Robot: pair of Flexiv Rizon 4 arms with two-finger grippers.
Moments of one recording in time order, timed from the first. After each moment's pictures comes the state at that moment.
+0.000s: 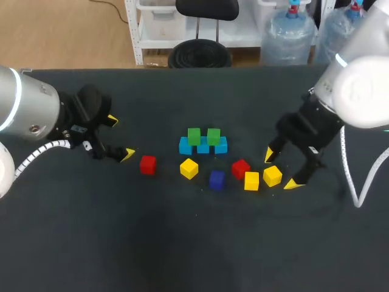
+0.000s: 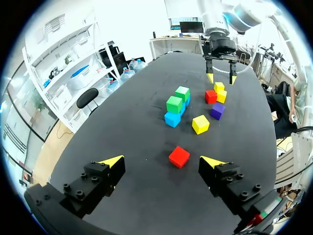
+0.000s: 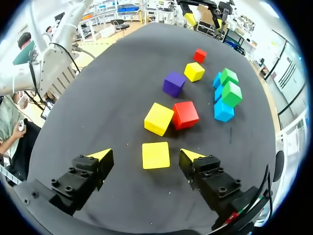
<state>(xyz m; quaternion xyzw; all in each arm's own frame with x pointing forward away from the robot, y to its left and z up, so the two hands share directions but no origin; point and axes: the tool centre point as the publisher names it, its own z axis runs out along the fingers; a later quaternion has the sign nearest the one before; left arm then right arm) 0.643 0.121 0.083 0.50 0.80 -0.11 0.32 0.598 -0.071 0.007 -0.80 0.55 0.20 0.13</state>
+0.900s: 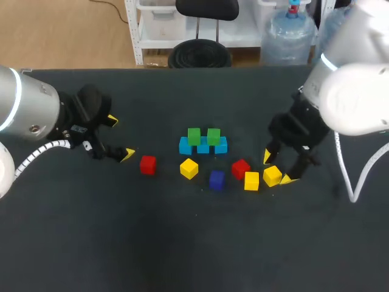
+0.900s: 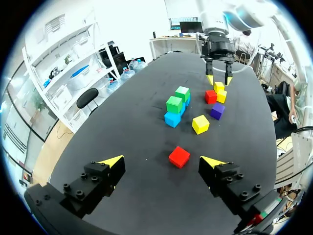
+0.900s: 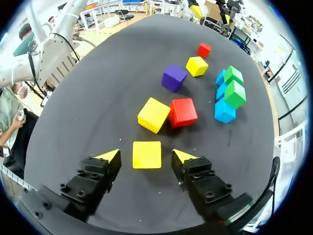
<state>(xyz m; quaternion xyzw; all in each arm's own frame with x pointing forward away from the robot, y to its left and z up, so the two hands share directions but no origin) 0.643 0.121 0.083 0.50 0.80 -0.11 0.32 0.610 -0.067 0.002 -0.83 0.53 0.16 0.11</state>
